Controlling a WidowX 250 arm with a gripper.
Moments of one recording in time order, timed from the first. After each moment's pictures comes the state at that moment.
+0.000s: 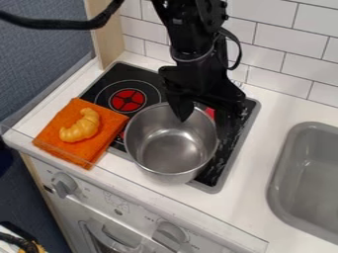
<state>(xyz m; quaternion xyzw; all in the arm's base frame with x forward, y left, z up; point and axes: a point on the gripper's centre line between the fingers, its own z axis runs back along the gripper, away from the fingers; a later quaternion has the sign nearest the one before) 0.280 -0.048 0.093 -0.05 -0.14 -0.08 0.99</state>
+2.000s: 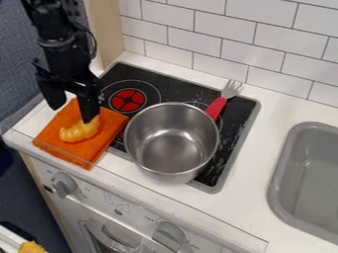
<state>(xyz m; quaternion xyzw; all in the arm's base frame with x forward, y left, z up) 0.248 0.132 0.059 0.03 -0.02 0.01 1.00</state>
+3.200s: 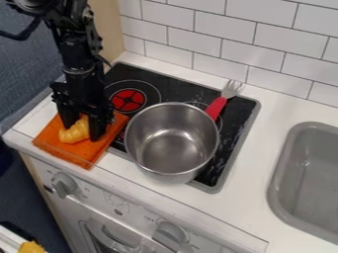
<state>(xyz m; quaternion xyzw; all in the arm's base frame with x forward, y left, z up) 0.256 0.134 0.016 0.05 0.03 0.02 1.00</state>
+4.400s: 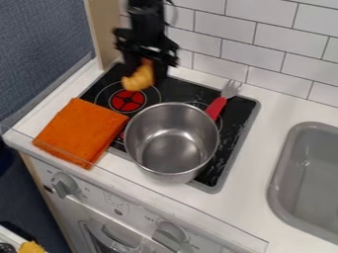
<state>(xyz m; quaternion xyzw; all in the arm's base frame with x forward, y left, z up) 0.359 0.066 0.056 0.02 -0.03 -0.01 1.00</state>
